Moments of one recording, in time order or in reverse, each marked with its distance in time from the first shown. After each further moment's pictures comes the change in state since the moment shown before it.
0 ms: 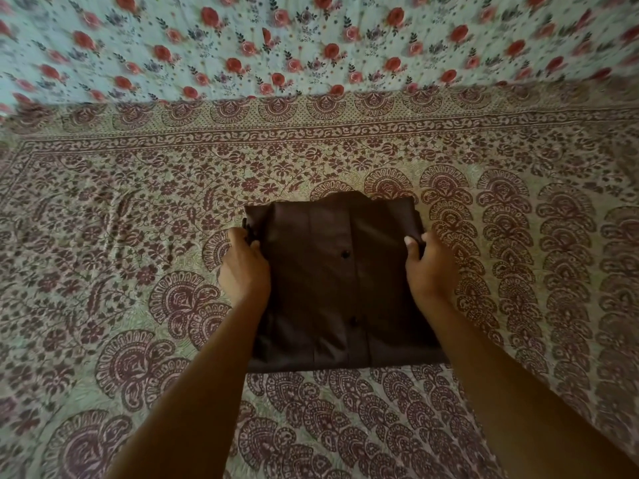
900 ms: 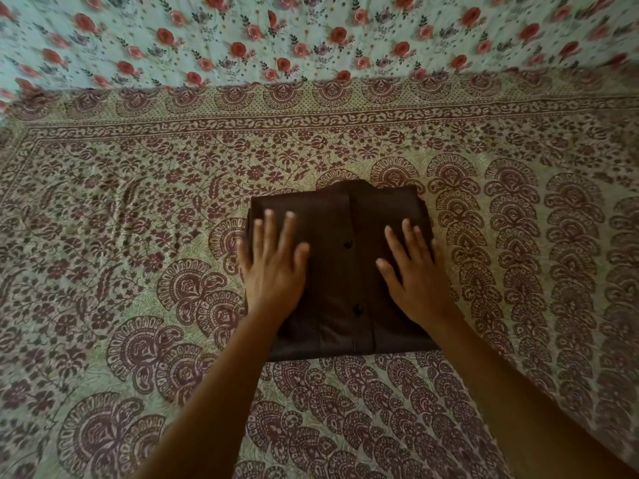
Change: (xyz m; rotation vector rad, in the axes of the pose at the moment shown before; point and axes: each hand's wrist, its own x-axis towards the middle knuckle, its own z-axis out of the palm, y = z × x) left_hand -0.036 -0.004 -0.010 0.252 -0.256 0.431; right_hand -0.036 0.014 -0.001 -0.275 -0.297 -0.476
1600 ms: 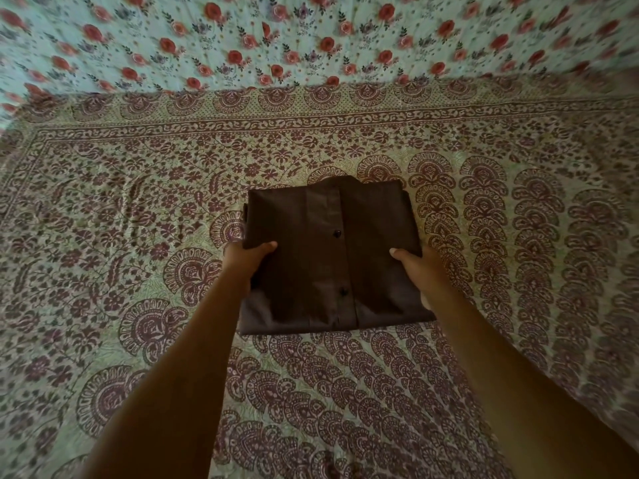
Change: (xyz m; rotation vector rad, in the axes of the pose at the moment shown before) left_hand 0.003 -0.016 -0.037 -0.914 -0.161 -0.686; right_hand -0.012 0.001 -0.039 1.089 -0.050 0.670
